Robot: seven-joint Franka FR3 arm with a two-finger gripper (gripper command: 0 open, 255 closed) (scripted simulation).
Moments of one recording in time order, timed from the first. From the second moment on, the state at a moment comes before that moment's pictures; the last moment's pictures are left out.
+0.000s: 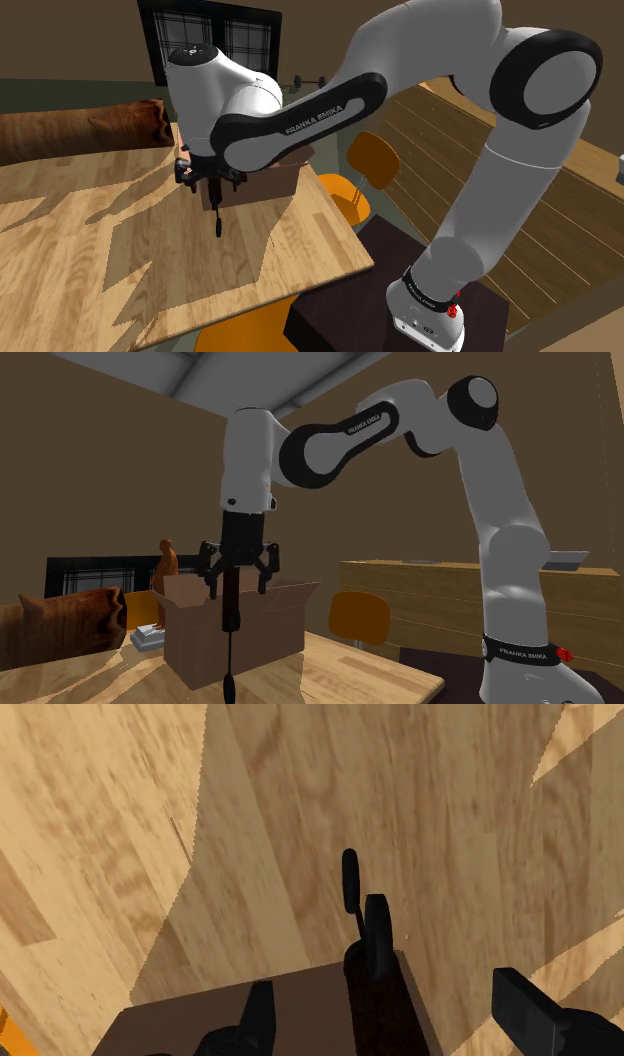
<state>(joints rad) -0.16 0.17 0.75 -2.00 -0.37 2.15 1.43</state>
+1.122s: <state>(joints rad) -0.14 0.25 0.73 -2.02 -0.46 2.22 1.51</state>
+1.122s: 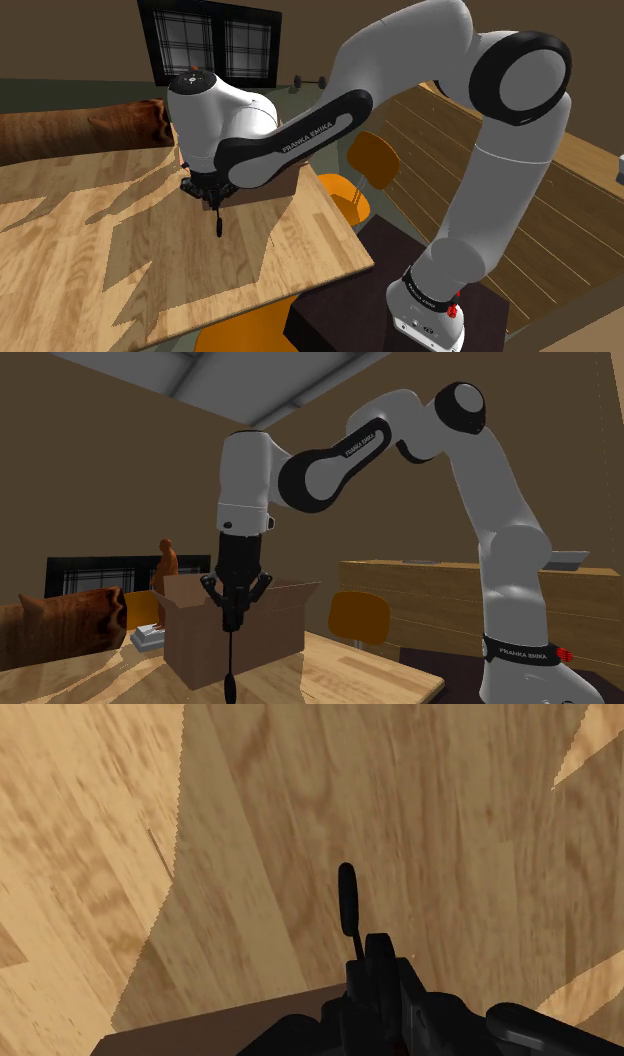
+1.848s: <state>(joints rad) -0.16 0.18 0.75 -1.97 -0.38 2.12 1.44</state>
